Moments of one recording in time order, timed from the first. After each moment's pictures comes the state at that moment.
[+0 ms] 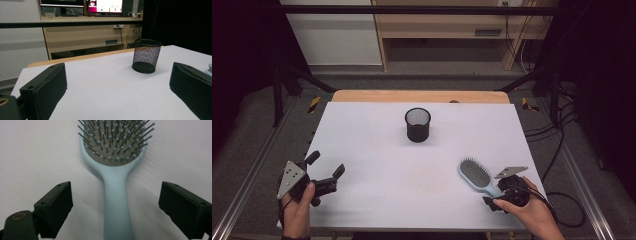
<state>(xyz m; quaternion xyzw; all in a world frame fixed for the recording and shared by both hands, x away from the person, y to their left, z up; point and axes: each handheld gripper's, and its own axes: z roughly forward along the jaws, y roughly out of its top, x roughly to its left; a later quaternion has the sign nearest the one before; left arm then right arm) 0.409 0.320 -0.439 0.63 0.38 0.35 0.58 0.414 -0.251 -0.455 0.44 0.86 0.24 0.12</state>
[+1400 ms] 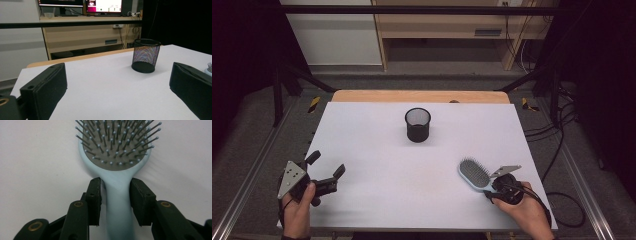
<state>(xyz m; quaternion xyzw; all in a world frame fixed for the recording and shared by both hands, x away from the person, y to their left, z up) 0.409 0.320 -0.438 0.63 0.37 0.35 0.58 0.420 -0.240 -0.460 0.44 0.86 0.22 0.13</state>
